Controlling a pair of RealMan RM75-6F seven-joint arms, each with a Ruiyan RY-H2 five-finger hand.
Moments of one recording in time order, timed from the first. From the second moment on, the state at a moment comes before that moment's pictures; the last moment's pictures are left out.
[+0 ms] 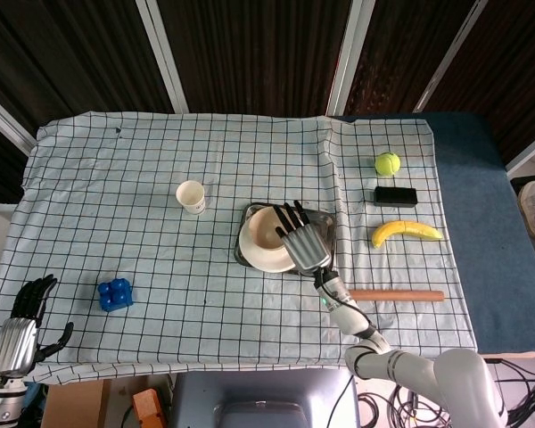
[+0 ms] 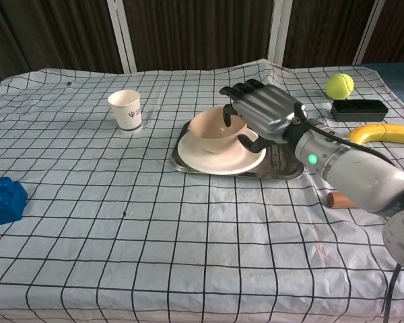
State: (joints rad) left arm -0.07 -1.54 0.00 -0.92 1.60 1.64 -0.50; right arm 0.82 -1.95 0.22 -0.90 -1.37 1.05 -0.48
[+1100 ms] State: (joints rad) left arm -0.18 -1.48 -0.05 -0.98 1.59 1.55 -0.52; right arm 0.58 -1.55 0.21 -1.26 -1.29 1.22 -0.40
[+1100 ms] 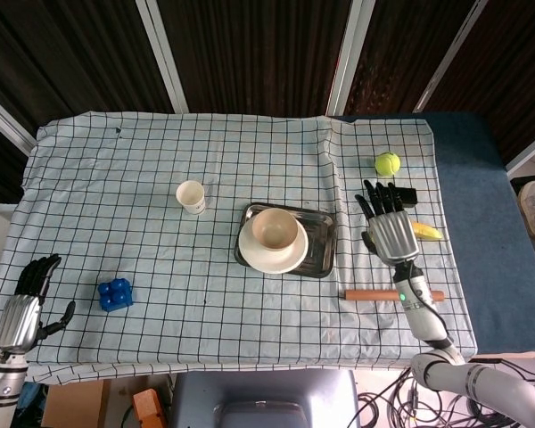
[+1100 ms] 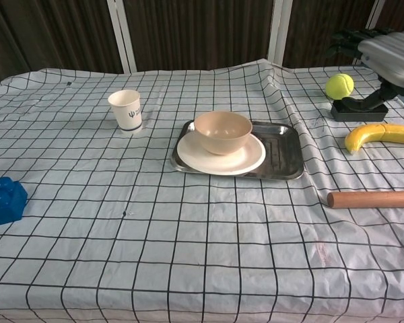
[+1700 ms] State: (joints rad) left arm -0.51 -1.41 -0.23 -1.19 1.48 1.21 -0.34; right arm 0.23 -1.35 0.01 -1.34 -1.36 1.48 -0.34
